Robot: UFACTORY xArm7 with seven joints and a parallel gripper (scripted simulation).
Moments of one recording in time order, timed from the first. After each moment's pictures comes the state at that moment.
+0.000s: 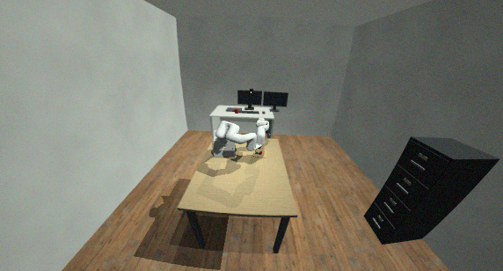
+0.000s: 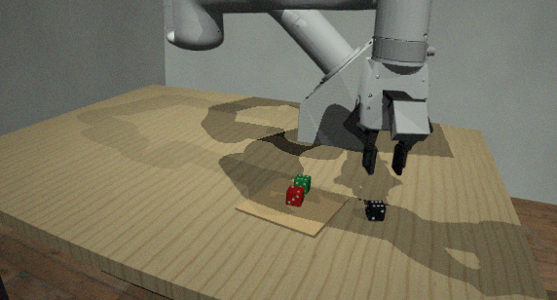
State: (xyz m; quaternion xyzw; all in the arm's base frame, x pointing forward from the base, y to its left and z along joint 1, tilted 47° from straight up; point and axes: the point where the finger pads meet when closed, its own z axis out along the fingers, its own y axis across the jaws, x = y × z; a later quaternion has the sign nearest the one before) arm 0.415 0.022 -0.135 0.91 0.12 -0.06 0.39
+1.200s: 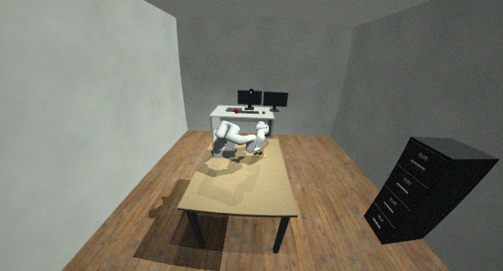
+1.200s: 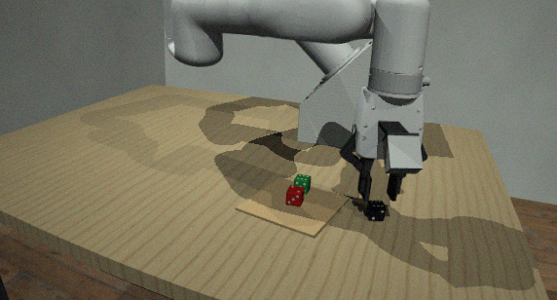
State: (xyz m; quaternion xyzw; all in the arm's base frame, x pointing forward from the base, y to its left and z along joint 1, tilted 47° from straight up) arm 0.415 -0.011 -0.164 0.91 0.12 -0.06 0.39
